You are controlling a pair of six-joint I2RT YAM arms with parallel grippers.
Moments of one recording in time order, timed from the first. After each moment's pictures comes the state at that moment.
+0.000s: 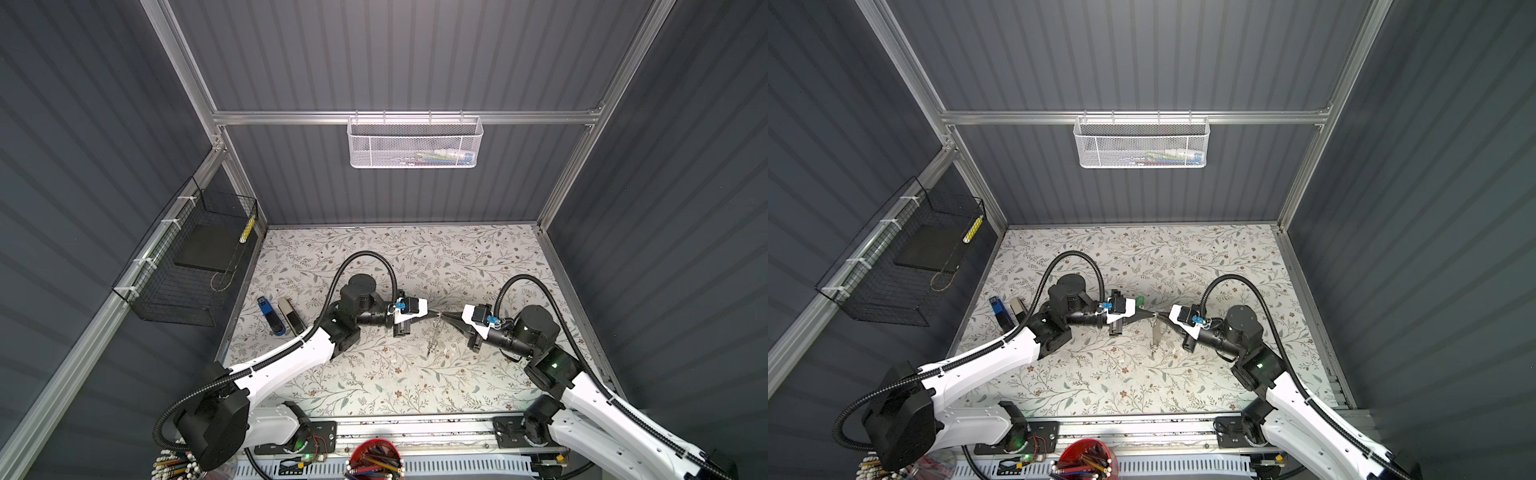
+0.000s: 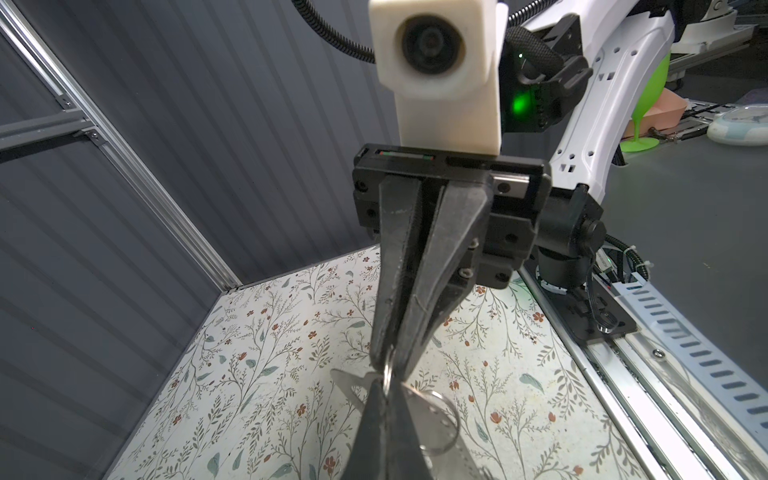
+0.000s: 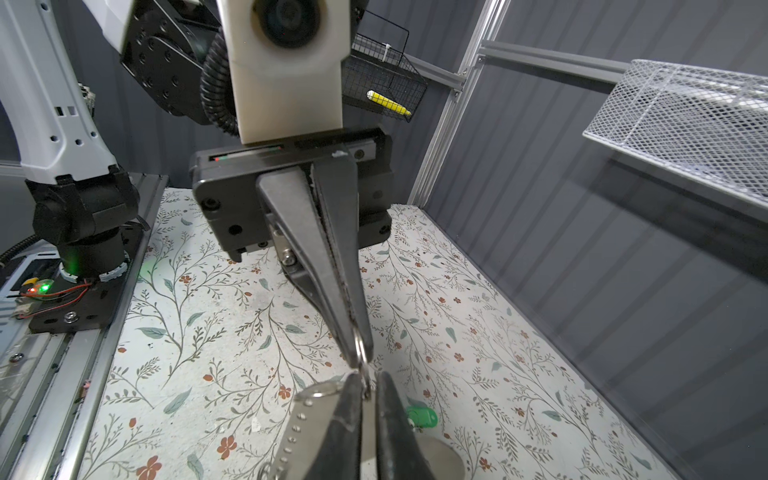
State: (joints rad) left arm -0.78 1.29 0.81 0.32 0.81 0.49; right arm 0.60 0.73 0.48 0.17 -0.55 -0.35
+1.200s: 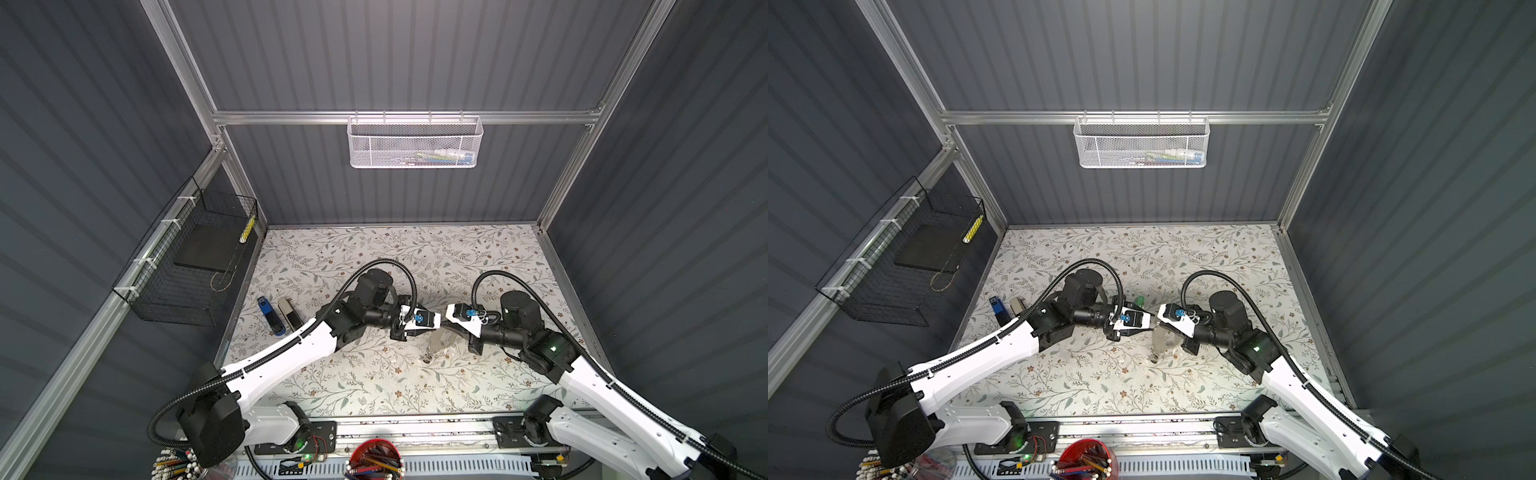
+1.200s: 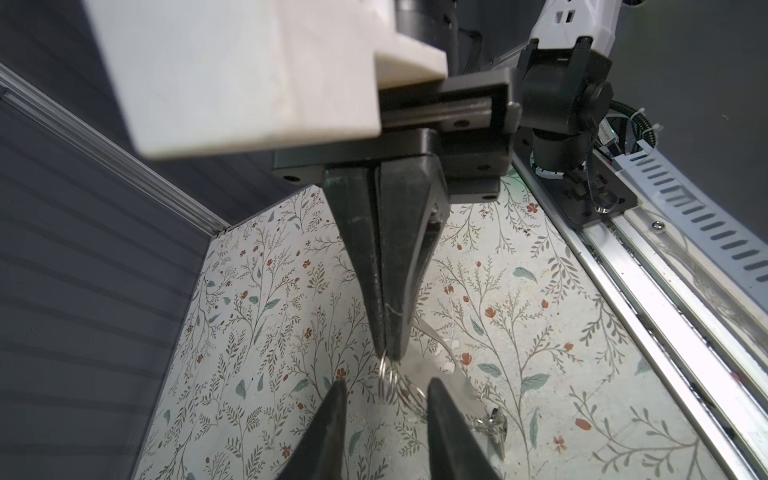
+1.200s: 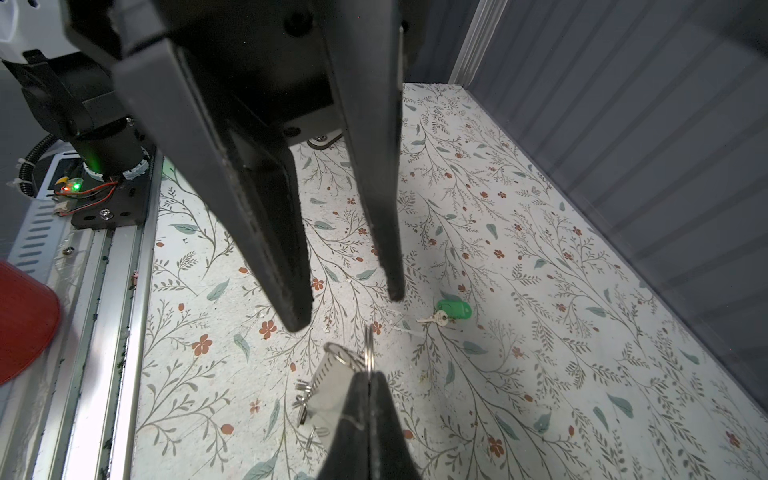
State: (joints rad) left arm -0.85 1.31 1.01 -0.22 0.62 0.86; right arm 0.60 0.85 0.66 -0.30 -0.50 -0.49
